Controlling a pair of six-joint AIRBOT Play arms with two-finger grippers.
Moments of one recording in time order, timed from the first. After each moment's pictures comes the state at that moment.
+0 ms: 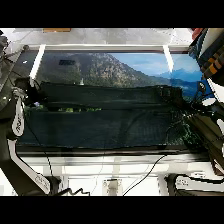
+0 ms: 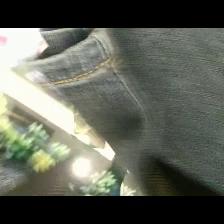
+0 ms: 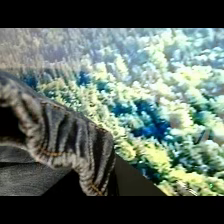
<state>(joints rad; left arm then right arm) 0.22 -1.99 1.75 1.77 -1.19 -1.99 -0.40 -1.44 0.99 -1.00 0.69 1.22</state>
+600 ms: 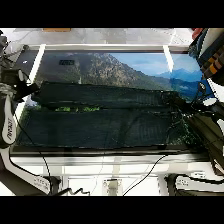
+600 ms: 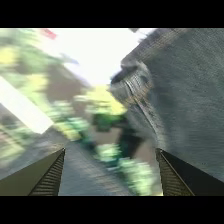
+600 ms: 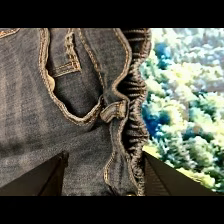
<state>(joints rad) 0.24 -1.79 1.76 1.90 -1.25 -2.10 -0.40 -1.43 0.99 -1.00 0.72 1.22</state>
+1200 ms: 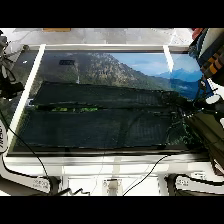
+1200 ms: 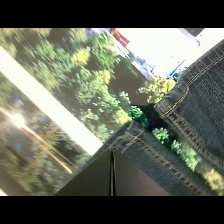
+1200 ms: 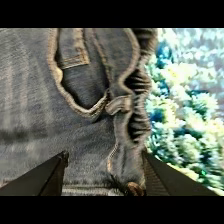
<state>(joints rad) 0.29 -1.68 1.75 1.96 -1.32 -1.90 -0.40 -1.40 1.05 -1.07 0.82 1.22</state>
